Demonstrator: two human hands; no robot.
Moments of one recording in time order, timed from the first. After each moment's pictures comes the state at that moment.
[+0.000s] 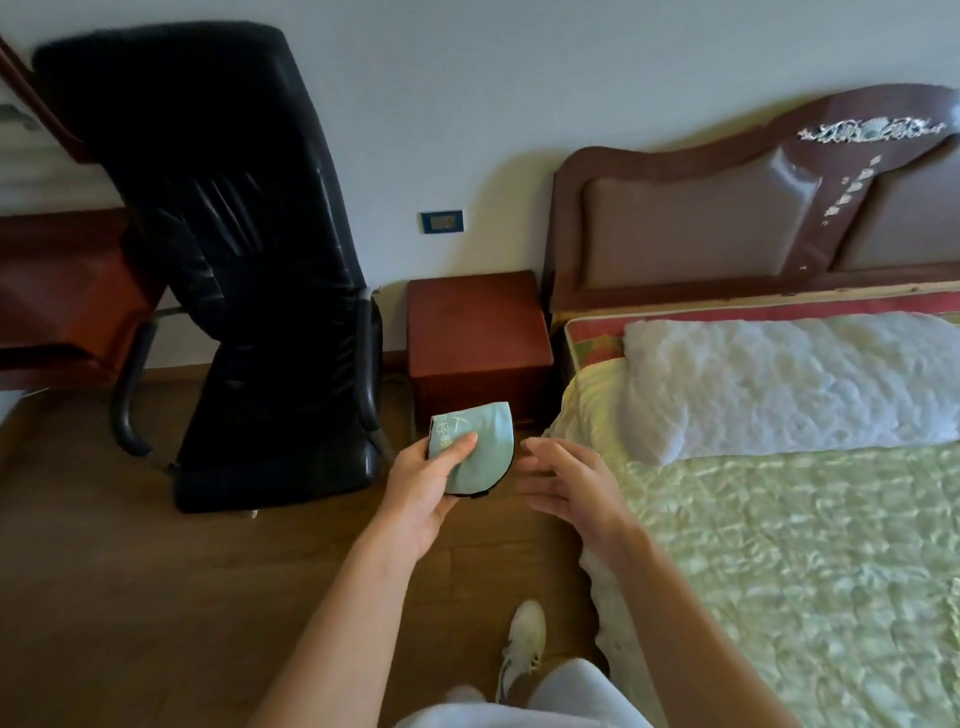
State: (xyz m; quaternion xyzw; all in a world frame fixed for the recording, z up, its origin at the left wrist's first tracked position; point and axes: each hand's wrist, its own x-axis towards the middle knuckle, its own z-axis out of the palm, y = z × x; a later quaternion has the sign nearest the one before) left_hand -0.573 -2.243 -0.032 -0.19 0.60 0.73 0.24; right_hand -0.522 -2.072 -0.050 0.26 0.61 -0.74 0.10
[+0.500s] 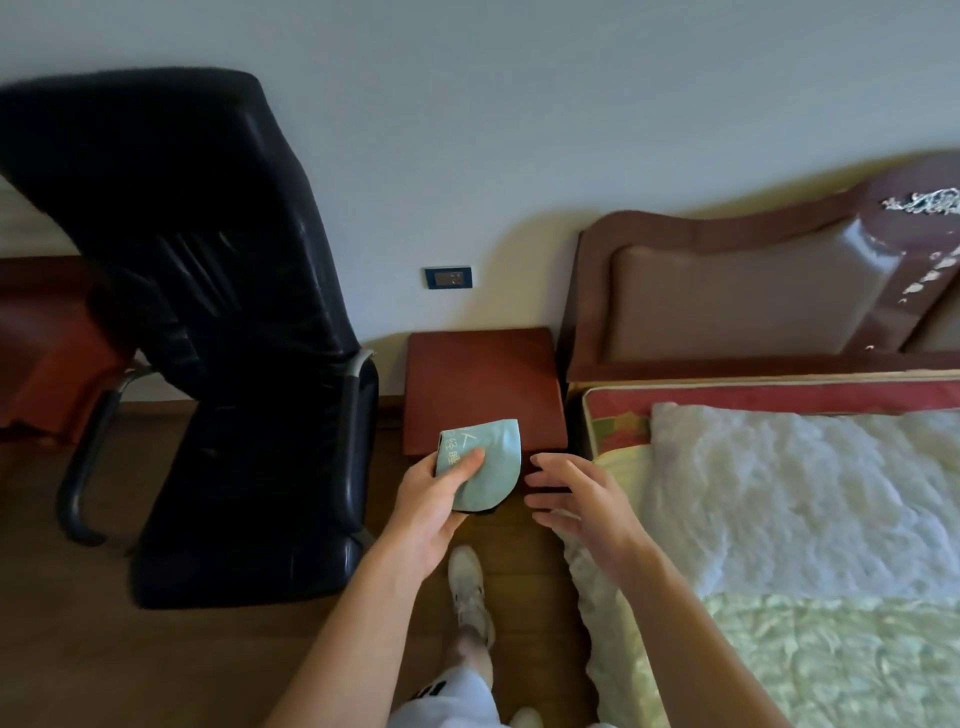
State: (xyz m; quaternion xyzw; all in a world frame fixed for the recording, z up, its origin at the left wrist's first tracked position) left_hand -0.795 -2.157 -0.035 -0.22 0.57 0.75 0.24; right_hand -0.753 -1.981 -0.051 0.27 0.60 -0.74 0.13
